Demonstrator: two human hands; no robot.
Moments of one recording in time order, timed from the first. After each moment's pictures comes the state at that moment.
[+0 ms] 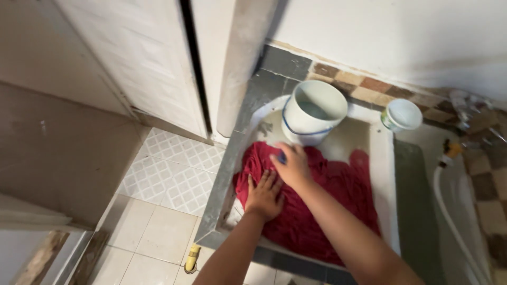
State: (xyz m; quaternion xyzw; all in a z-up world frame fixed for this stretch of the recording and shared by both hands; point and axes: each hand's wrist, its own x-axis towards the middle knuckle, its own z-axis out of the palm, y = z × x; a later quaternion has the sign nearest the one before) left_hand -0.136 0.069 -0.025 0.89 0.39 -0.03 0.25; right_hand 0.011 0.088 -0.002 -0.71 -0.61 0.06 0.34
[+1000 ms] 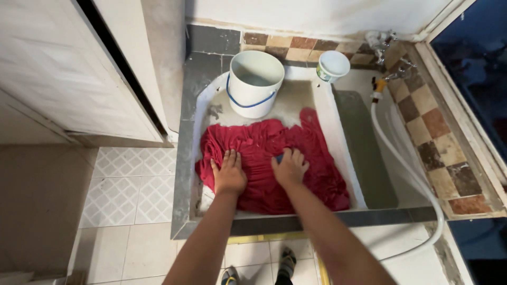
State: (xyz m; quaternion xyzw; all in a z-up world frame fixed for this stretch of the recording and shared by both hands) left_hand -0.130 0.078 -0.081 0.90 0.41 0.08 0.14; right_hand 0.034 -0.034 -0.063 -0.93 -0.35 -0.03 0.15
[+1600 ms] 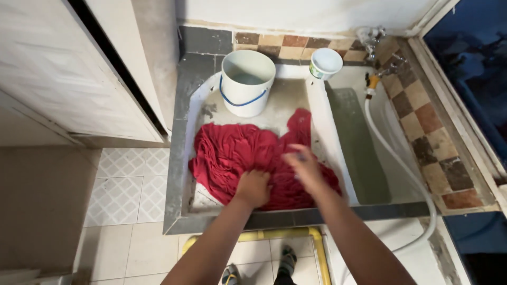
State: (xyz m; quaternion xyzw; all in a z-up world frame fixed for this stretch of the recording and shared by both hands) left_hand -0.103 -0.006 -0.043 0.95 0.21 0.04 0.23; right_hand 0.073 -0.099 -0.012 -0.72 -0.19 0.31 0.59
